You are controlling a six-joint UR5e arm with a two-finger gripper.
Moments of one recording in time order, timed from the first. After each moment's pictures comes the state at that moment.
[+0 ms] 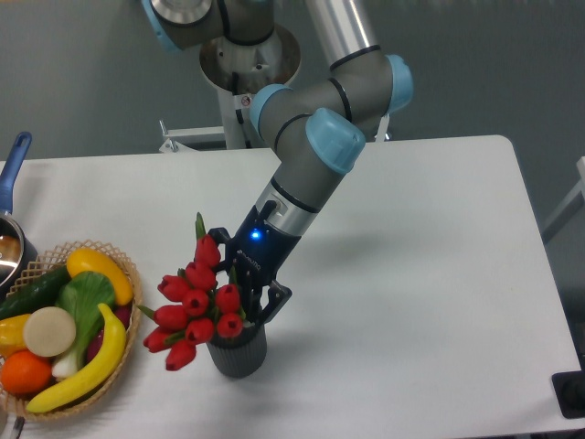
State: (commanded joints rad) arm 2.45 -1.91 -1.77 -0.67 0.78 1.08
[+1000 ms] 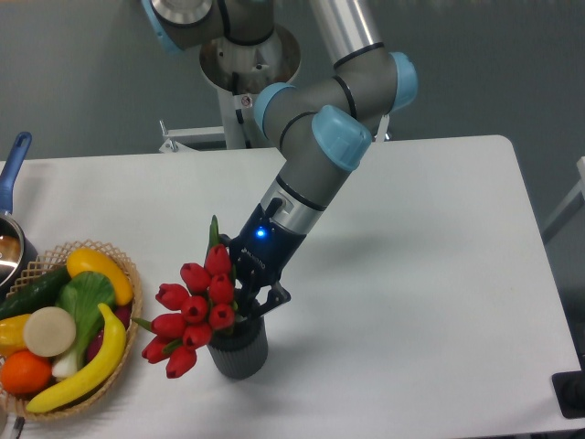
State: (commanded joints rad) arm 2.46 -1.87 -1.77 -0.67 0.72 1.06
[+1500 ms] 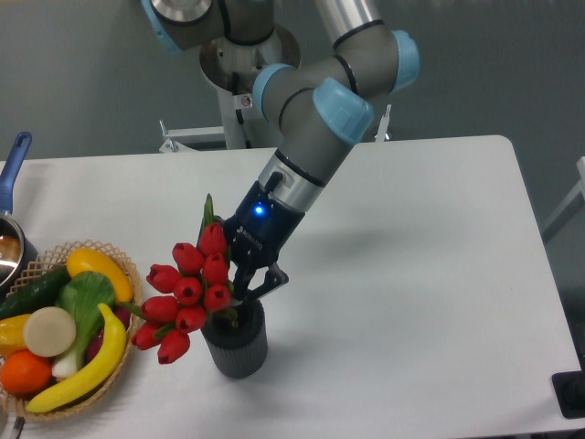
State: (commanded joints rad) arm 2.47 -1.79 -1.76 -0.68 0.68 0.94
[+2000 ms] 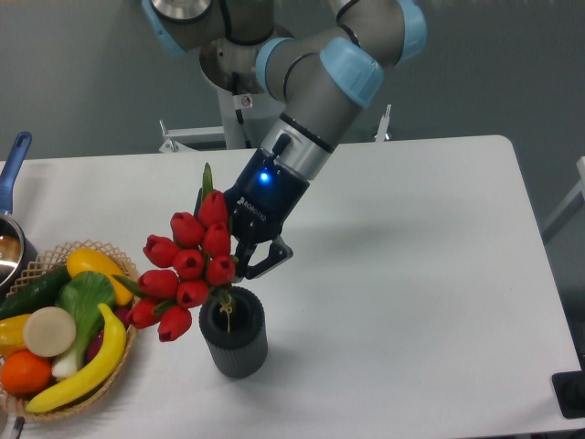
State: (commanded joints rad) arm 2.51 -1.77 -1.71 -0.67 0.60 0.85
